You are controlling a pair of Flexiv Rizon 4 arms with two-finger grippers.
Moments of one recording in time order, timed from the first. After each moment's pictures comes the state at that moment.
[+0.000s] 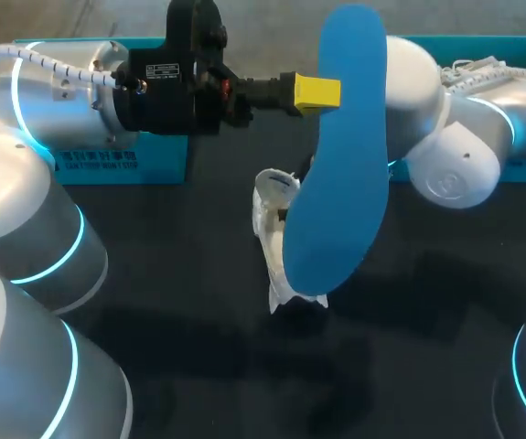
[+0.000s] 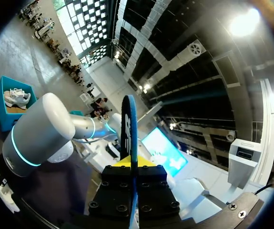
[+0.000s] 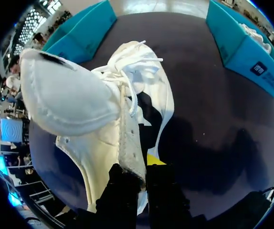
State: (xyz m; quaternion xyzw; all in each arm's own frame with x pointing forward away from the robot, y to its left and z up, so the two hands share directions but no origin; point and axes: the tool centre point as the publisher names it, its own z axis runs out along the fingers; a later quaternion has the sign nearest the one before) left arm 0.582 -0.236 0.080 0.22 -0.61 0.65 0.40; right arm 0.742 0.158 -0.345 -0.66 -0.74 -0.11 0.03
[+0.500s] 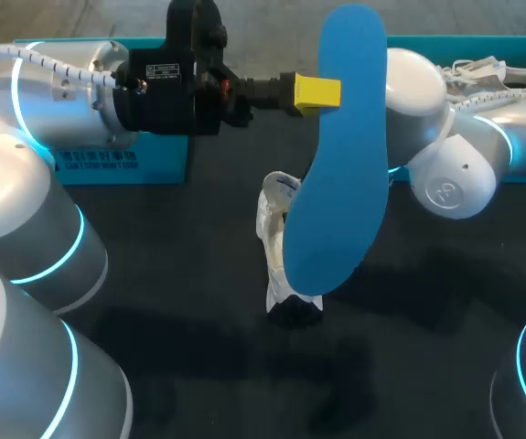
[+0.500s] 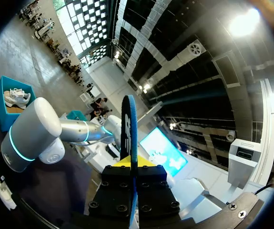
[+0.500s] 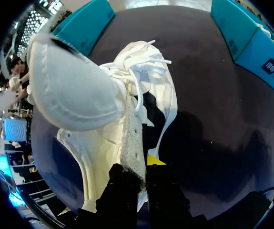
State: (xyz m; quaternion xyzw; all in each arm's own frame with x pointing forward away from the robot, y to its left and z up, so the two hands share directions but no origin) left arm 0.582 -0.236 0.080 0.22 -0.61 0.65 0.40; right arm 0.755 0.156 -0.378 -0.65 -0.74 -0.12 0.05
